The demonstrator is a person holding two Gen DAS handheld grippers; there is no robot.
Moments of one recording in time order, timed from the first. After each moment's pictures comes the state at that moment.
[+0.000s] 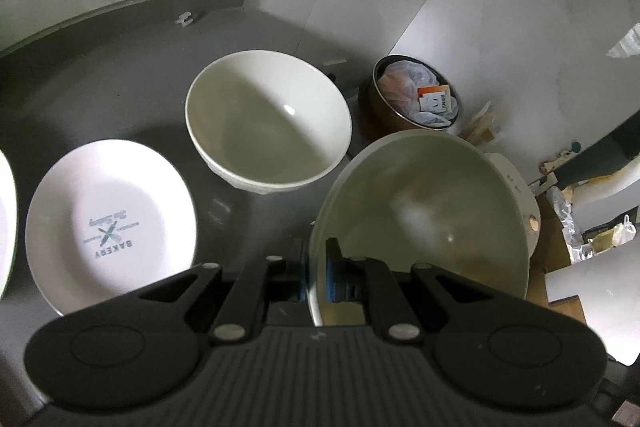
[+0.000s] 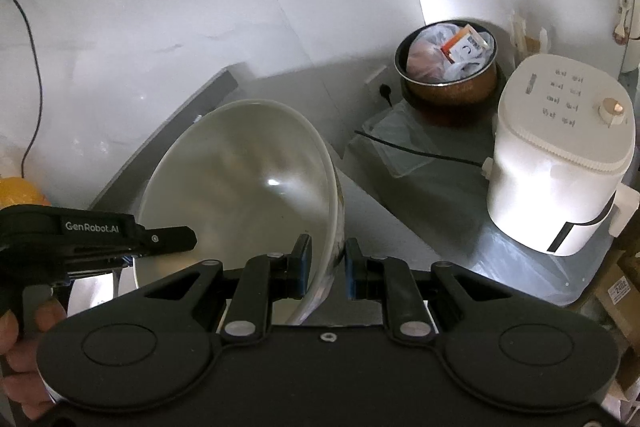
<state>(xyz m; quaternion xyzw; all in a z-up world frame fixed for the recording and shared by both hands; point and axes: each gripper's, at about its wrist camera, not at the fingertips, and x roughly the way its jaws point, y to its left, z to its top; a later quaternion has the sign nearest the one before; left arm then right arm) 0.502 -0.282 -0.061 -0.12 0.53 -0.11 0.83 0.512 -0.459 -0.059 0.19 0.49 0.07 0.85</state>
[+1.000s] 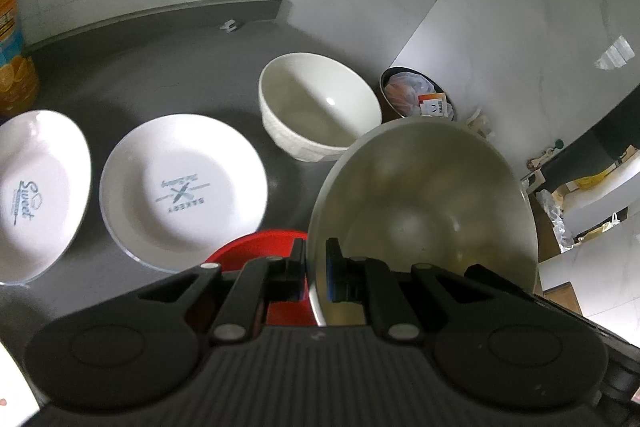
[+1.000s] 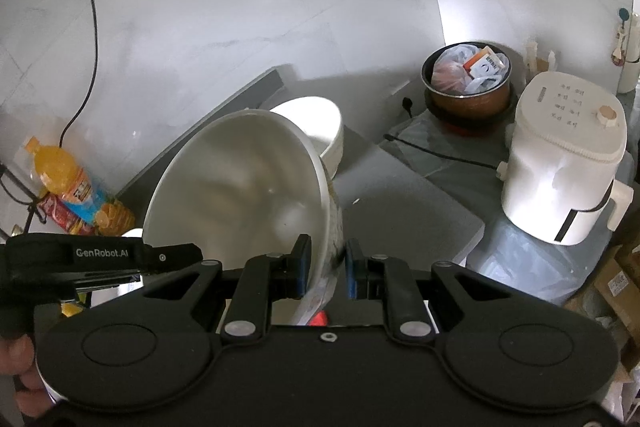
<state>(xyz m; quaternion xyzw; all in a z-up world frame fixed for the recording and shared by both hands) 0.433 -0.212 -0.034 -0.13 0.50 -0.12 0.85 0.449 -0.399 -0.020 0.17 0.47 0.08 0.86</state>
